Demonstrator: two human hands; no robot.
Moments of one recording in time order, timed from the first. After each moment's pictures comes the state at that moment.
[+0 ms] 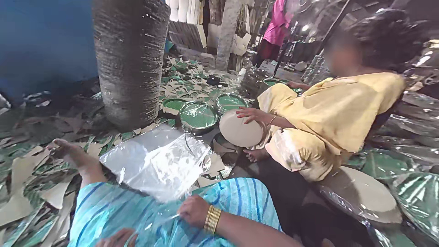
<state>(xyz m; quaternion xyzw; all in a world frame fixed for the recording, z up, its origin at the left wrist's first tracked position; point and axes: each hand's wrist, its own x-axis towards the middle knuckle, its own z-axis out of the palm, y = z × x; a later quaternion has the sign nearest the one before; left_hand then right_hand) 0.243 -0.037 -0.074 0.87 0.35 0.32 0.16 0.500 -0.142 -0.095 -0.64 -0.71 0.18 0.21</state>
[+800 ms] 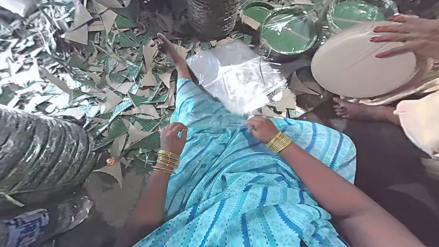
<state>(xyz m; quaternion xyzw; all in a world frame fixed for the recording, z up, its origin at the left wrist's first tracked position) 0.170 -0.038 -0.055 0.84 0.47 0.23 0.15 0.508 -0.142 -0.070 -0.68 -0.68 0.27 0.10</state>
